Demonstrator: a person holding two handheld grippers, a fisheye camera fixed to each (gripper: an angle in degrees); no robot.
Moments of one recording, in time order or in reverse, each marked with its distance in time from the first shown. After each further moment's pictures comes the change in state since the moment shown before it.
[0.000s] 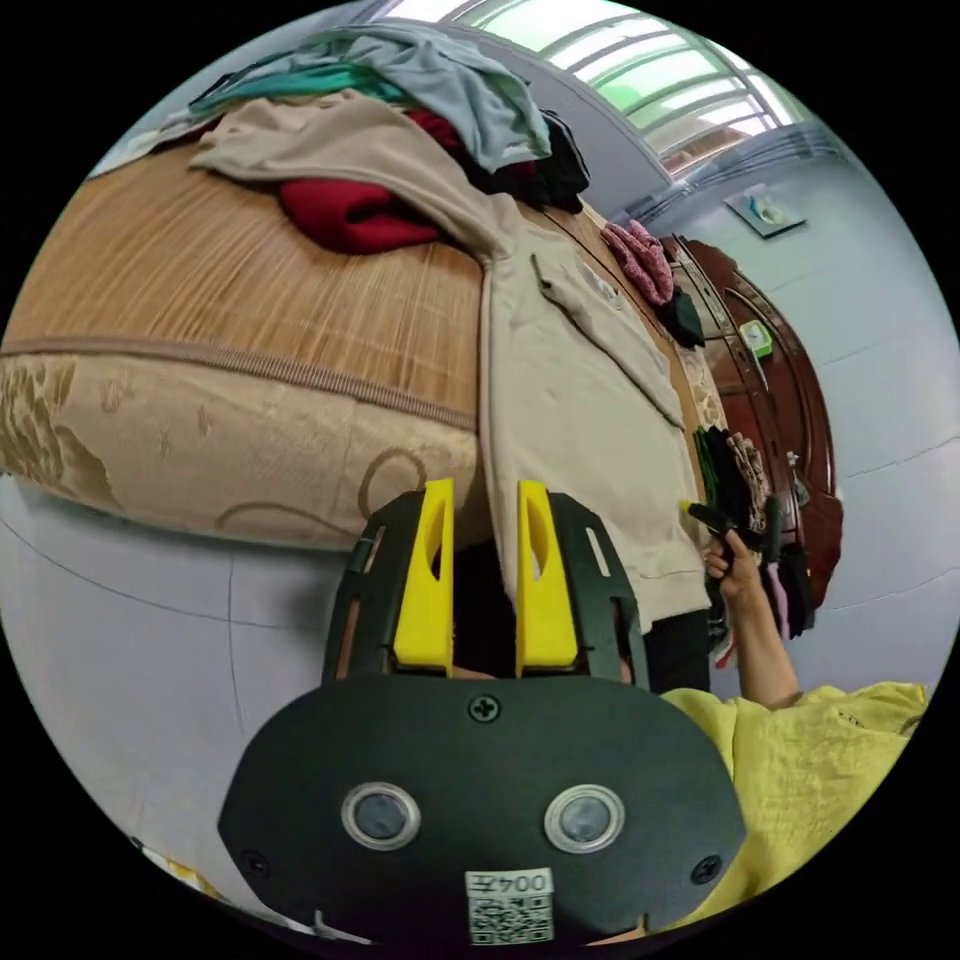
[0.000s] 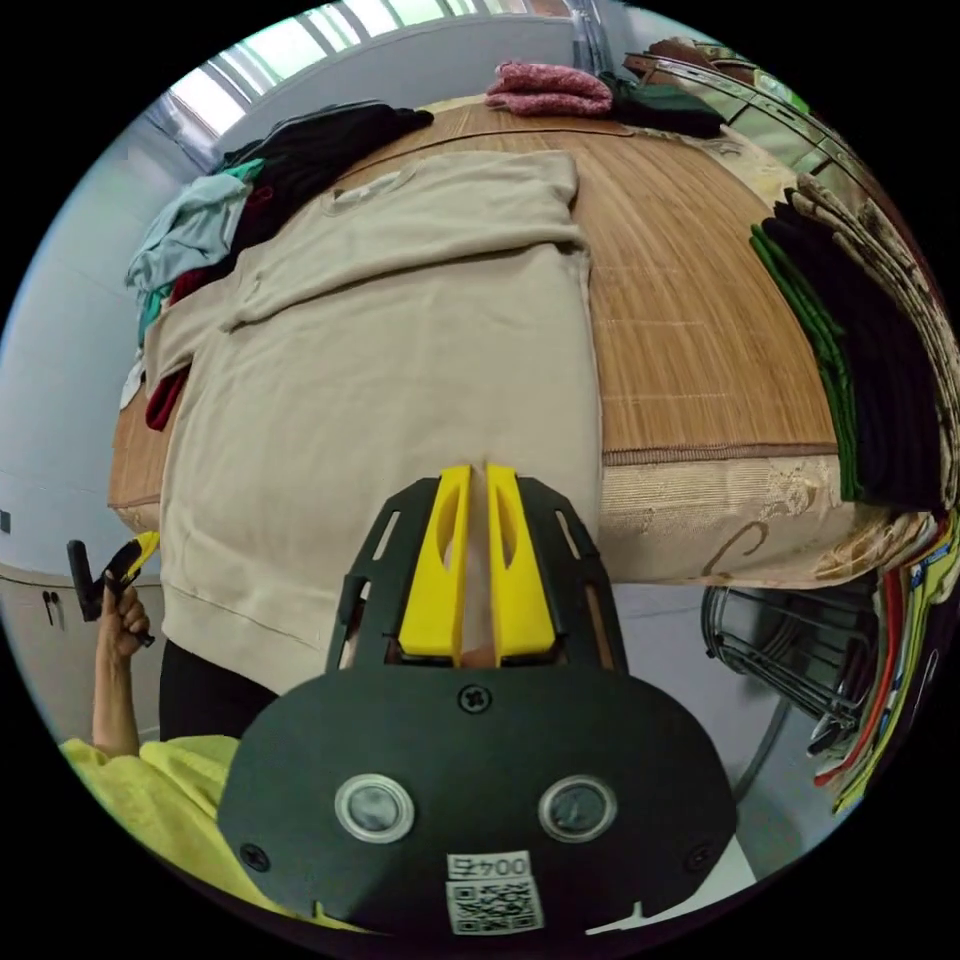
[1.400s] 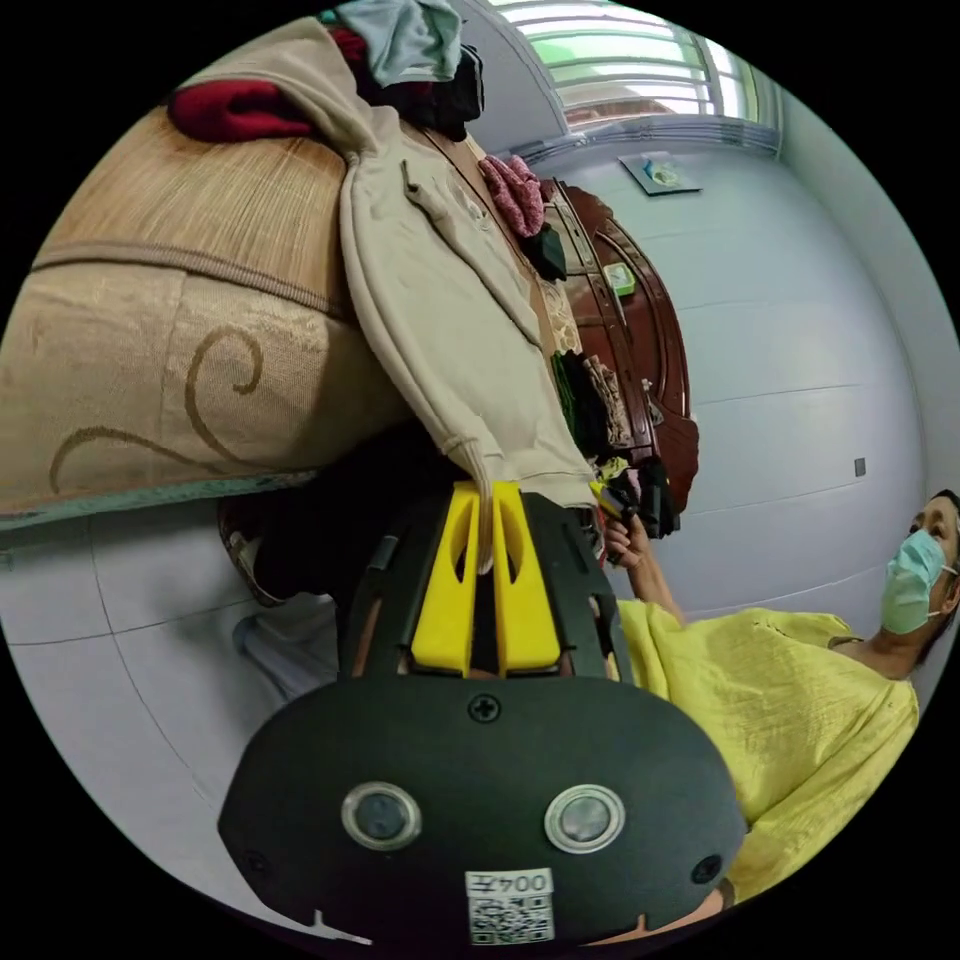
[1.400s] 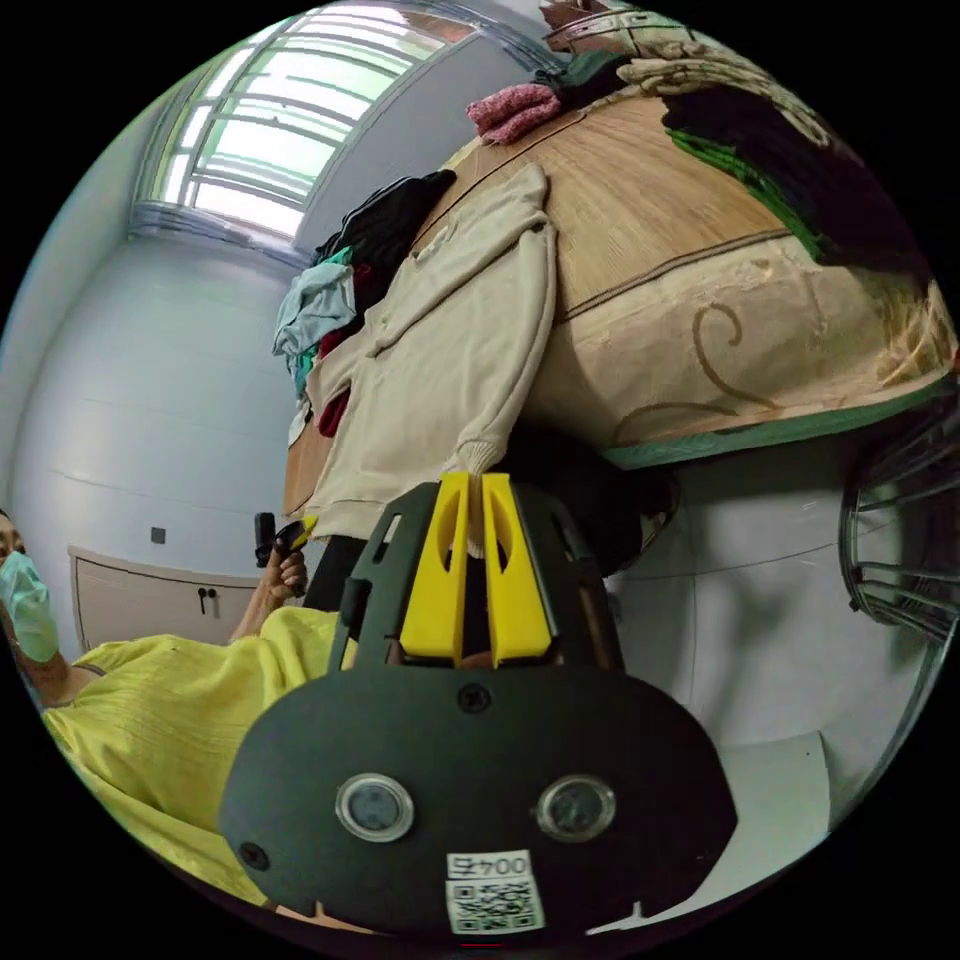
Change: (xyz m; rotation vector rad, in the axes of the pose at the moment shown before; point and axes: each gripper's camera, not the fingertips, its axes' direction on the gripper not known) left arm -0.089 -0.009 0.036 -0.201 0.467 0.109; right arm 0.116 0.163 -0.178 0.082 -0.526 0.115
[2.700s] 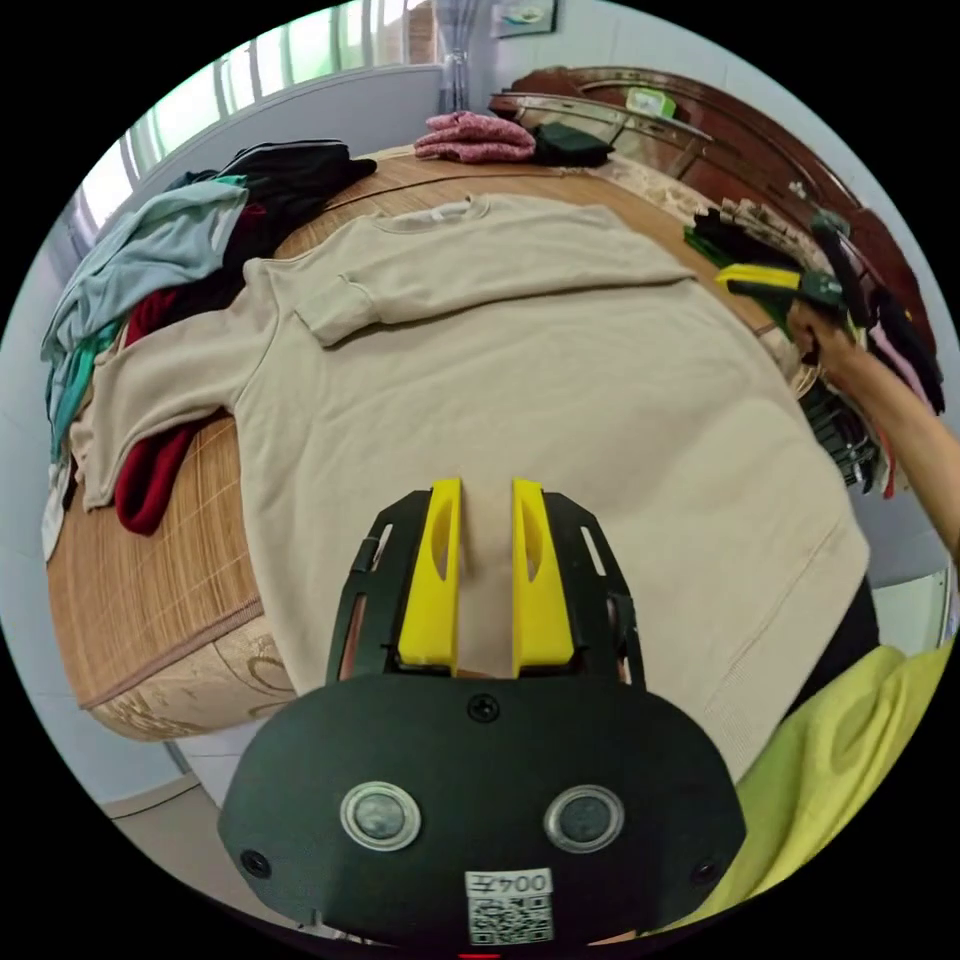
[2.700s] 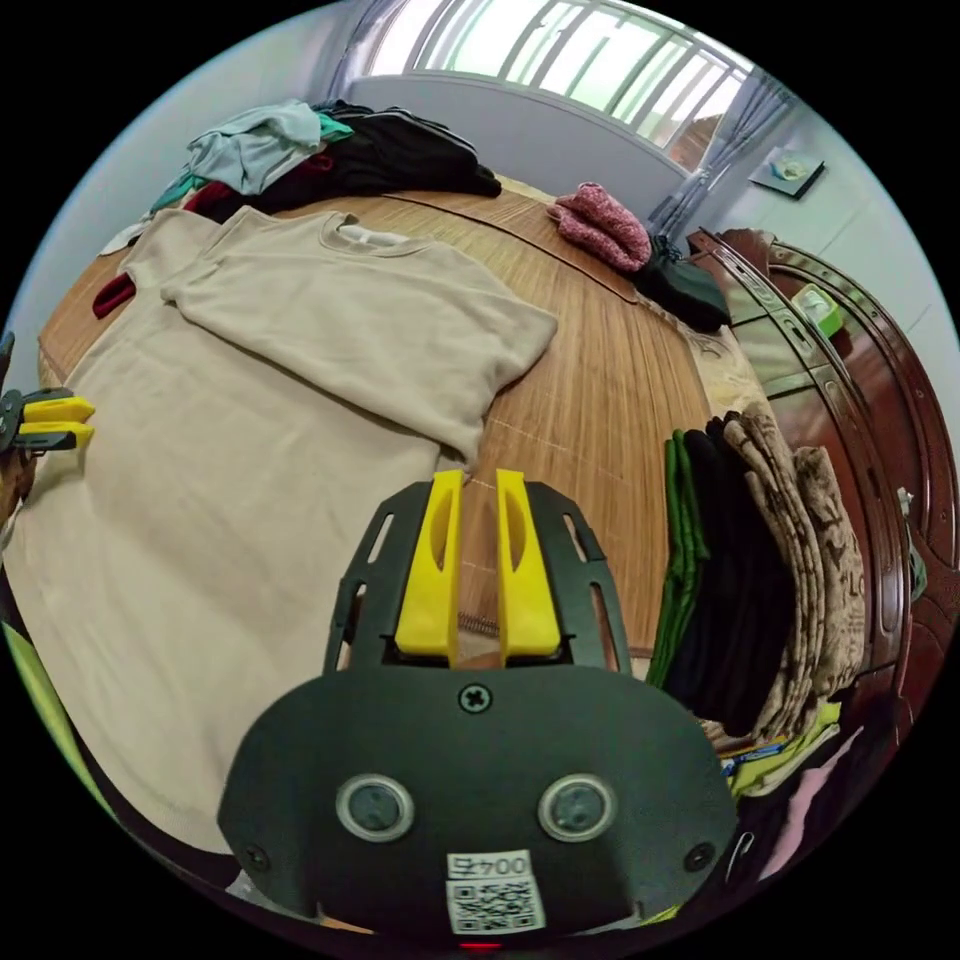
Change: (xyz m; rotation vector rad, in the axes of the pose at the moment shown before) left arm 0.350 -0.202 0.169 -0.098 -0.893 0.458; right arm -0.045 -0.108 0.343 0.056 0.849 -0.615
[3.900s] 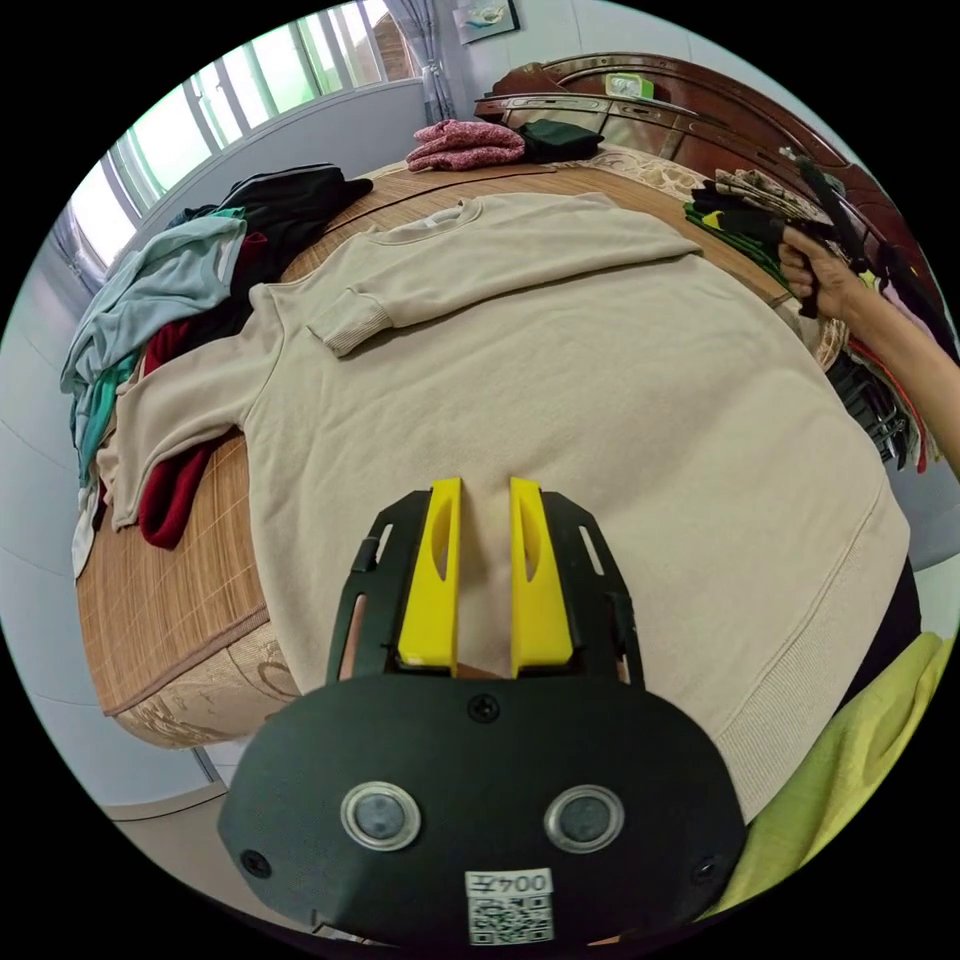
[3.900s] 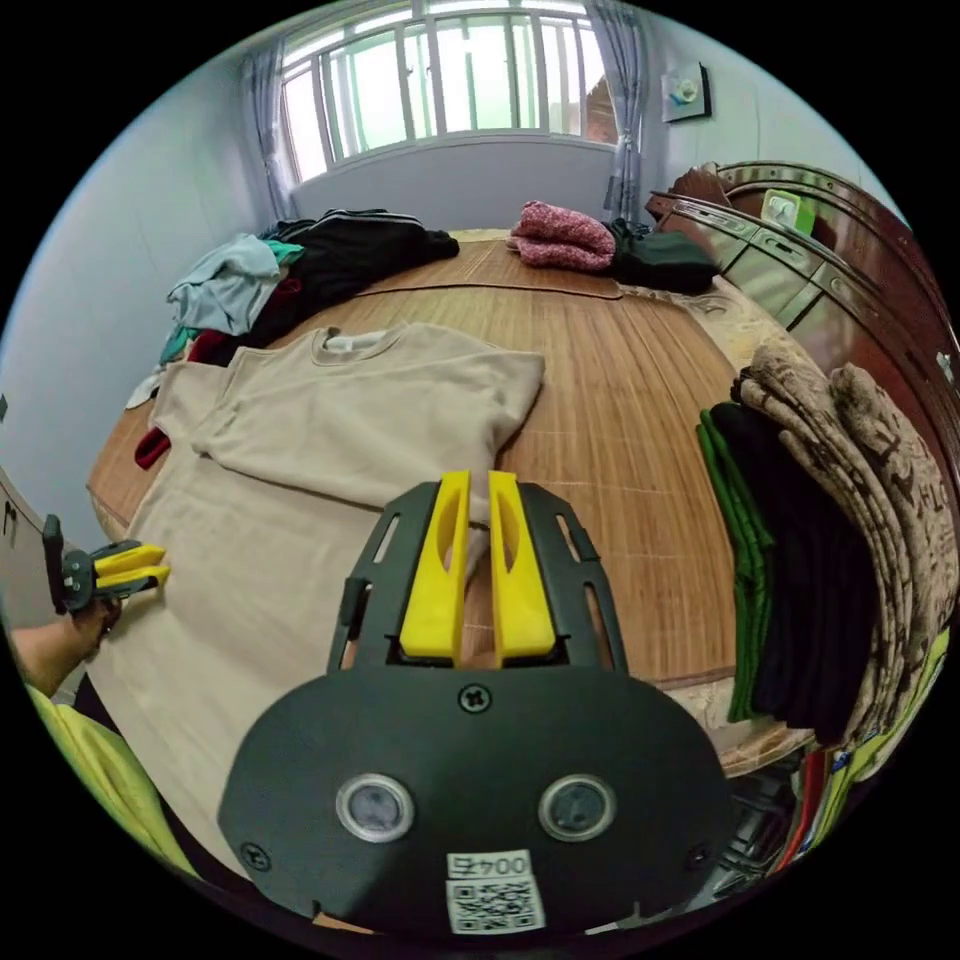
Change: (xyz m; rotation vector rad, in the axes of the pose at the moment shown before) left arm 0.057 -0.073 -0.092 0.031 -0.122 0.056; right arm 0.115 -0.031 0.051 0.160 -0.259 0.288
